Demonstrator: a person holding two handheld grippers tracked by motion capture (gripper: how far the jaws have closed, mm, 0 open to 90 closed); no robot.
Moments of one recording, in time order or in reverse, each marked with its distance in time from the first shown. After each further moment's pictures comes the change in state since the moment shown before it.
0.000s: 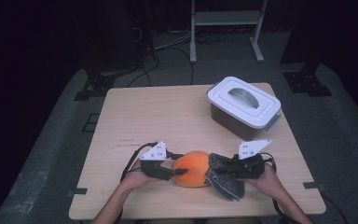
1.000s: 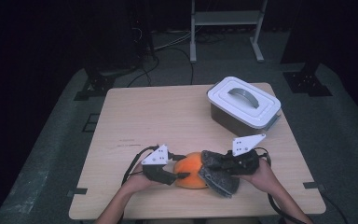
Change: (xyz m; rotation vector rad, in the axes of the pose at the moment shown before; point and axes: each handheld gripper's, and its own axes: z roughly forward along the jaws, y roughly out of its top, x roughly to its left) left arm -0.009 0.002 0.006 -0.014 0.031 -0.013; right arm 0.005 0.028 0.005 0.010 0.022 -0.063
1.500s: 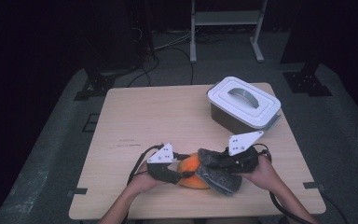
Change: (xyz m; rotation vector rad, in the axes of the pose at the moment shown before) left arm -0.007 0.009 0.009 -0.006 -0.009 0.011; right arm 0.012 0.038 -0.002 0.058 -0.018 -0.106
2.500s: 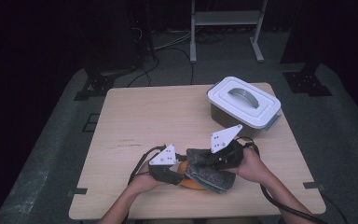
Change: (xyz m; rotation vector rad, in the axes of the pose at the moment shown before) left arm -0.001 0.002 0.001 0.019 -0.008 0.019; right arm -0.004 0.031 0.023 0.083 0.055 -0.061
